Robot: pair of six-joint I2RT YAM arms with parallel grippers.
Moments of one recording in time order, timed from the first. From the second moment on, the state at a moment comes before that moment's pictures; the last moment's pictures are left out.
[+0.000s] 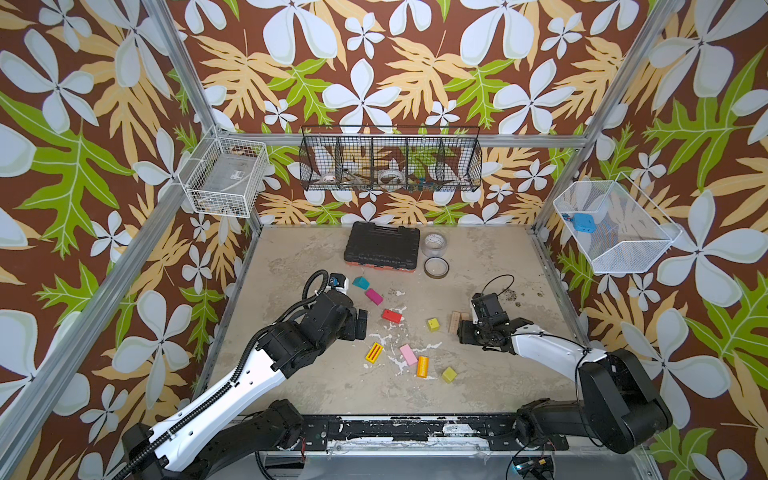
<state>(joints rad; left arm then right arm) -0.75 0.94 0.93 -0.76 -0.32 -0.49 0.35 1.35 0.58 -0.31 0.01 0.42</state>
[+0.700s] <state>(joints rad) -0.75 0.95 0.93 -0.76 -0.30 -0.48 0.39 1.38 0.64 -0.32 0.02 0.42</state>
